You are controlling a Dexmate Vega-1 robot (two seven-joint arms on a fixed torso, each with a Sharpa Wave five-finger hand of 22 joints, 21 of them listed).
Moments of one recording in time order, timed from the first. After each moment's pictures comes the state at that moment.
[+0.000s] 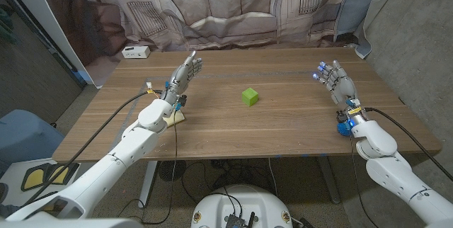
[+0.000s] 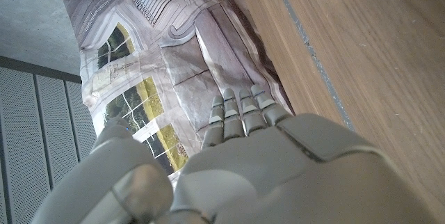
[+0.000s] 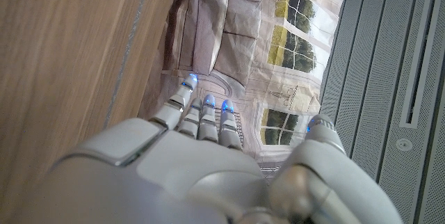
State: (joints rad) left arm 0.93 0.59 0.38 -1.56 -0.52 -0.28 0.08; left_hand 0.24 0.00 0.18 -0.01 0.20 0.26 0.11 0.20 0.18 0.27 0.08 0.25 0.20 0.21 0.07 0.21 0.17 0.14 0.06 0.25 0.17; right arm -1.23 -0.68 -0.15 -1.57 0.69 0.58 0.09; right_hand 0.24 0.01 0.20 -0.10 0.19 0.20 0.09 0.21 0.18 0.19 0.14 0.23 0.19 0.07 0.07 0.24 0.20 0.29 -0.01 0.27 0.17
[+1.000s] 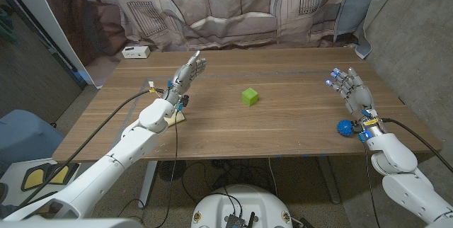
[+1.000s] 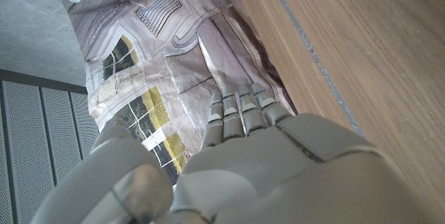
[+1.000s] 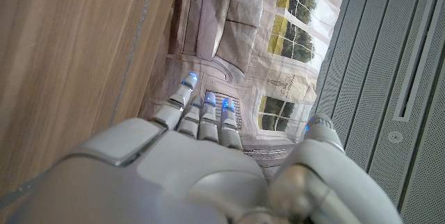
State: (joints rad) left arm 0.95 0.62 0.38 -1.63 -0.48 -0.24 0.11; left_hand 0.24 0.00 0.18 -0.01 0.20 0.30 0.11 0.20 0.18 0.31 0.08 0.25 0.20 0.24 0.07 0.21 0.17 0.16 0.07 0.24 0.17; right arm -1.40 -0.70 -0.03 -1.64 0.68 0.63 0.07; right_hand 0.25 0.01 0.20 -0.10 0.19 0.23 0.10 0.21 0.18 0.22 0.14 0.23 0.19 0.10 0.07 0.24 0.21 0.31 -0.01 0.26 0.17
